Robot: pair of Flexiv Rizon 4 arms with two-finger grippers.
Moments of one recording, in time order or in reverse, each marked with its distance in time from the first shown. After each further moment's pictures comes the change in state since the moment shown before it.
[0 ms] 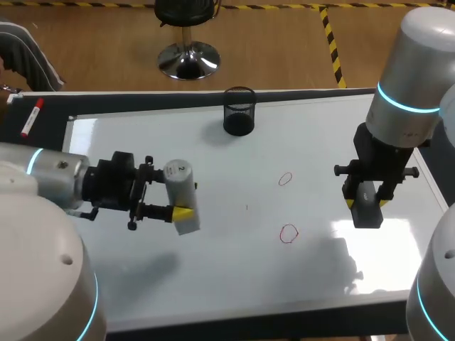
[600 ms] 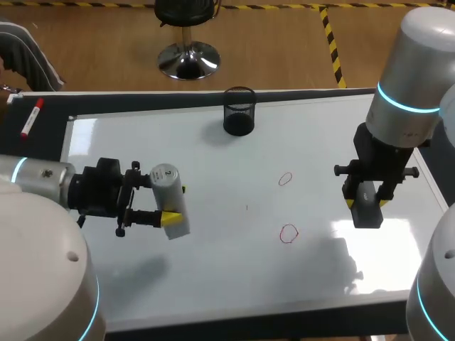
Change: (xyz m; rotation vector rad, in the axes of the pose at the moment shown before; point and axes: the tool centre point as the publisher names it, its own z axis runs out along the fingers) left arm 0.010 0.002 -0.017 0.011 -0.030 -0.005; right arm 0.000 0.000 0.000 0.000 0.000 0.000
